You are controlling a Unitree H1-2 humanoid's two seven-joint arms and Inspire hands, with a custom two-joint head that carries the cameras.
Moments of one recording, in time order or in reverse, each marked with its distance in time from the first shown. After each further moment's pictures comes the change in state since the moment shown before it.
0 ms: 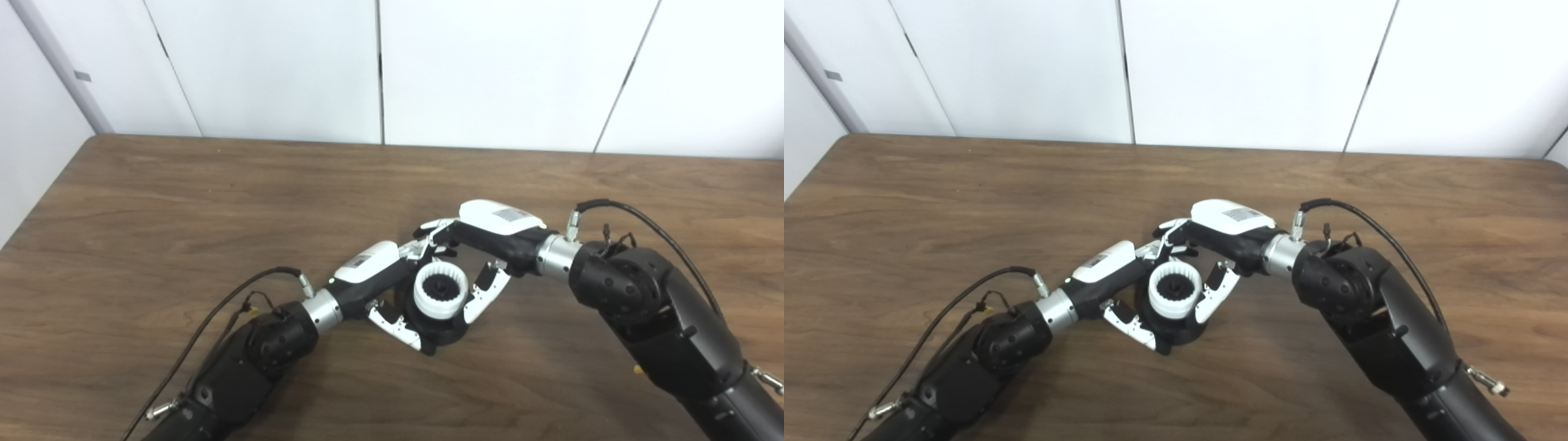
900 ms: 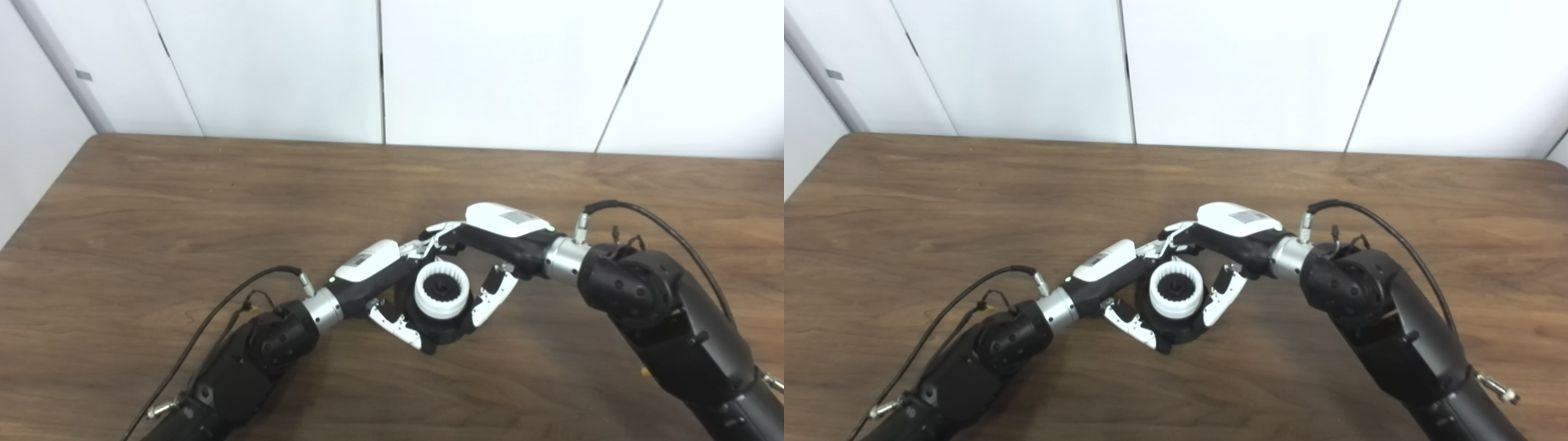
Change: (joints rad) left arm -0.001 -0.002 0.002 0.001 0.002 0.000 -0.001; right arm 0.029 -0.012 -0.067 -0.050 0.016 0.022 0.017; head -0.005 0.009
